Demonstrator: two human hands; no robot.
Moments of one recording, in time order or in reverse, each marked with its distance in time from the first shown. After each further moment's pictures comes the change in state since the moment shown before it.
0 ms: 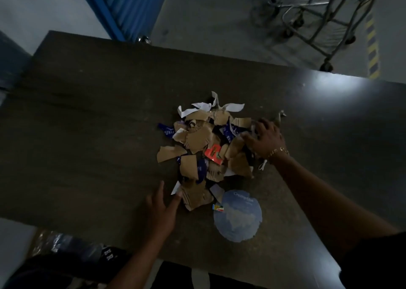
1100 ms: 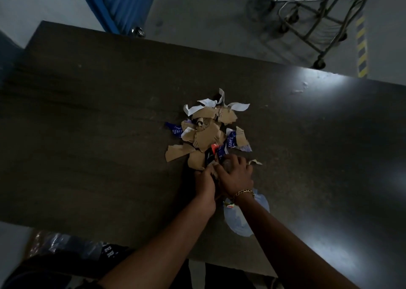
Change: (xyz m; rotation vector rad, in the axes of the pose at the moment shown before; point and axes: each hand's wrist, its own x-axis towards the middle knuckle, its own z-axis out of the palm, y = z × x) left_hand -0.001 0.126 0.026 -0.893 -0.198 -0.480; right_hand -0.109 -0.111 0.080 0.288 -0.081 0.247
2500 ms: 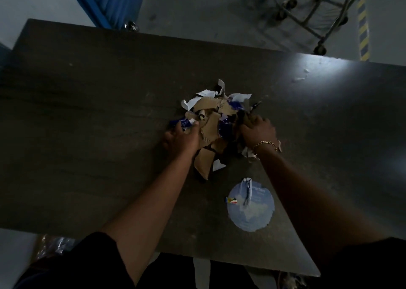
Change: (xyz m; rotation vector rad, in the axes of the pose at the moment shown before) left_hand 0.078 0.093 -0.003 0.880 0.230 0.421; right_hand 0.083 -0.008 -0.074 -0.022 0.193 -0.005
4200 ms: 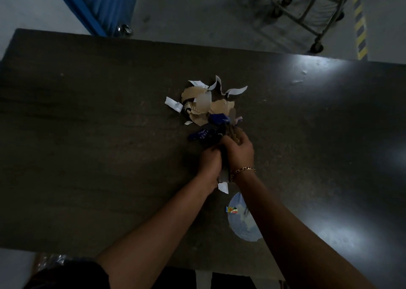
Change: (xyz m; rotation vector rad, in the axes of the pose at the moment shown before) left_hand -0.050 0.015 0.049 -0.553 -0.460 -0.162; right_hand -0.053 -0.039 0.035 0.897 -0.007 0.137
